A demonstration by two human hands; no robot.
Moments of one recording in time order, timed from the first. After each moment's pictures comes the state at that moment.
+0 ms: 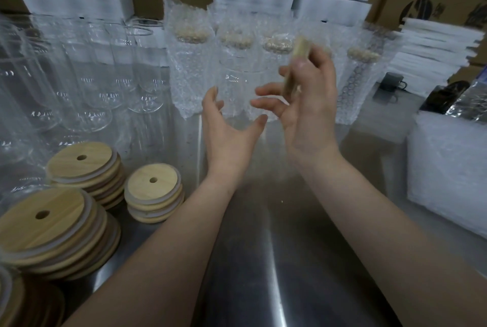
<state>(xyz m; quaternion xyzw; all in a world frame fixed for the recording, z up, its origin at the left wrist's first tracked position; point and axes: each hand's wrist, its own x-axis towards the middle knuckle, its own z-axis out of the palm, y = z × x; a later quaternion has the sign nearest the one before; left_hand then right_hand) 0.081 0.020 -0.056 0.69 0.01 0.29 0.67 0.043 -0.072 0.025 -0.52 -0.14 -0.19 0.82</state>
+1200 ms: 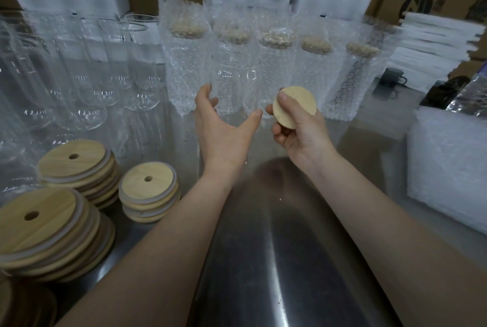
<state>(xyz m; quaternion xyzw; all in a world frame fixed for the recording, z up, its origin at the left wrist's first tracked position) 0.067 0.015 -0.044 0.70 0.03 0.26 0.66 0.088 -0.109 -0.023 -0.55 0.02 -0.05 0.83</state>
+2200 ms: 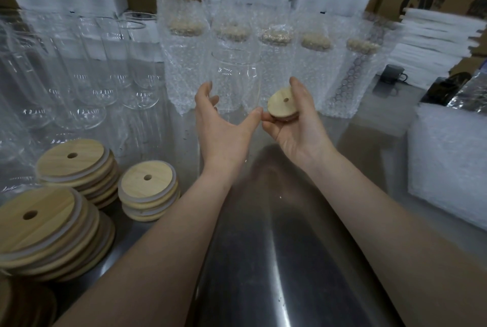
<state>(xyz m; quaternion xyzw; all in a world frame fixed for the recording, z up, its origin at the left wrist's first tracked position) 0.068 0.014 -0.044 0.70 0.03 0.26 0.67 0.094 -0.106 -0.023 -0.45 -0.02 0.00 0.89</state>
